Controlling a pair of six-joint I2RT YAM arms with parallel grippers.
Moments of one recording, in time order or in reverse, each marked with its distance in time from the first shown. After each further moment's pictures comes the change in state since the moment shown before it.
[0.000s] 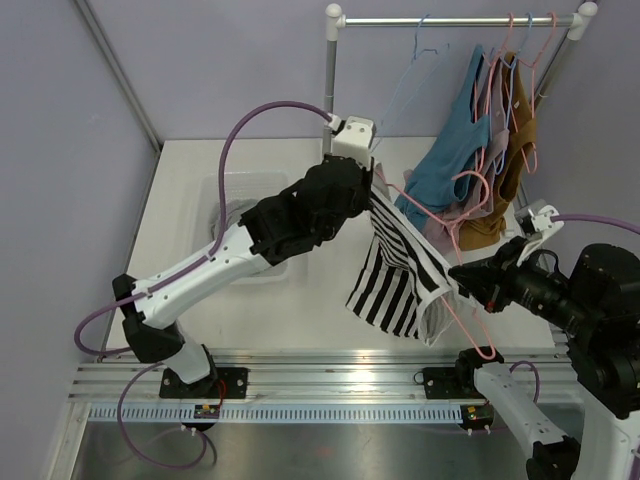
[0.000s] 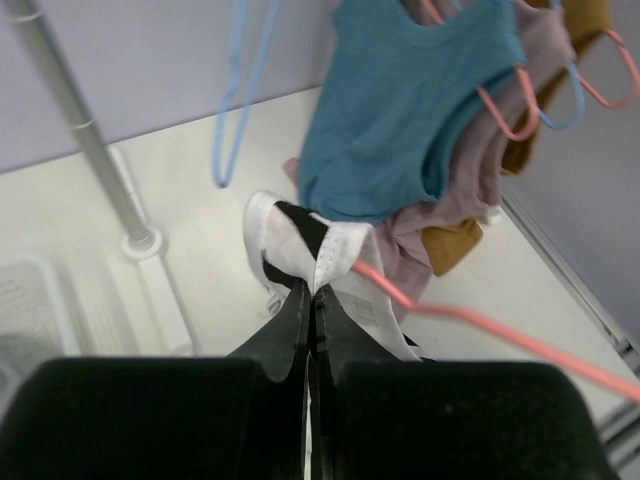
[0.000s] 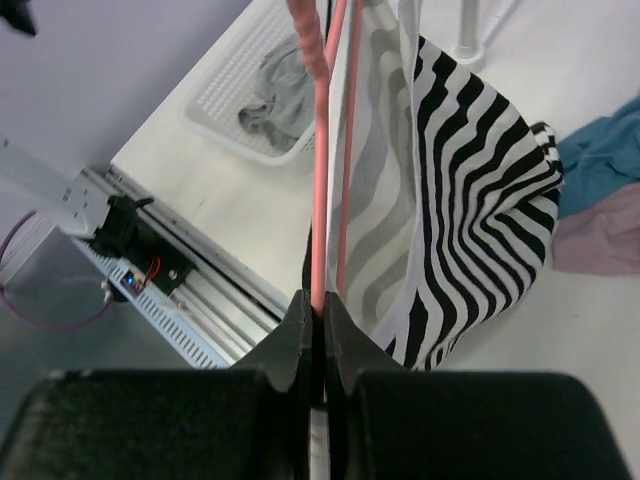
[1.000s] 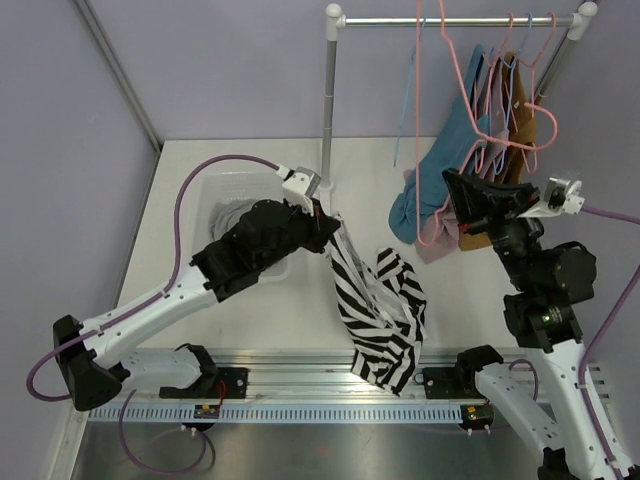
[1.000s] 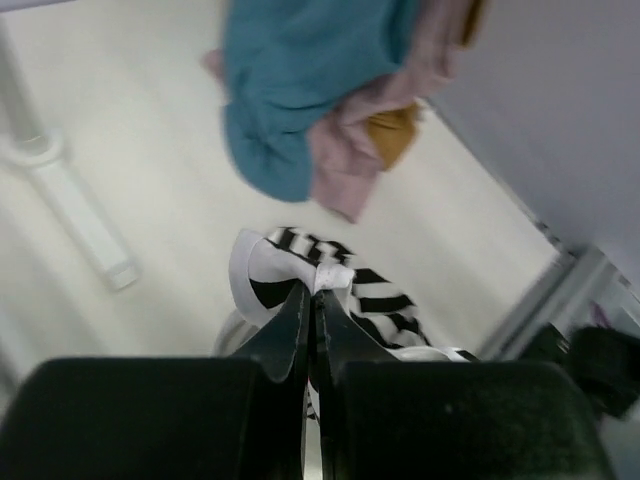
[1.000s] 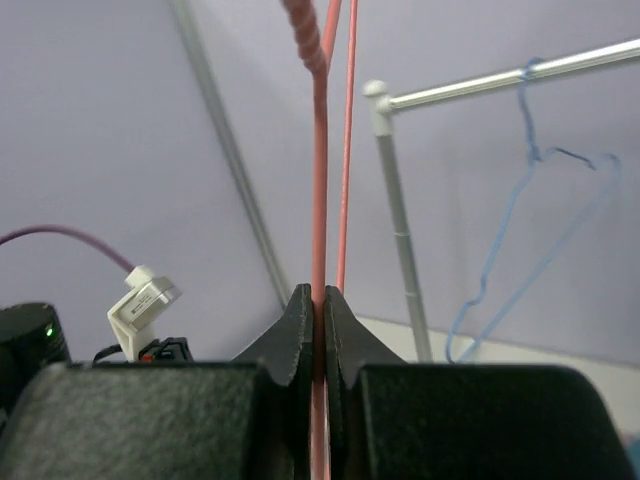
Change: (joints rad) left arm 0.180 -0.455 -0.772 0.349 0.514 -0.086; right arm 0.121 -0.087 -0.681 1.499 0.245 0.307
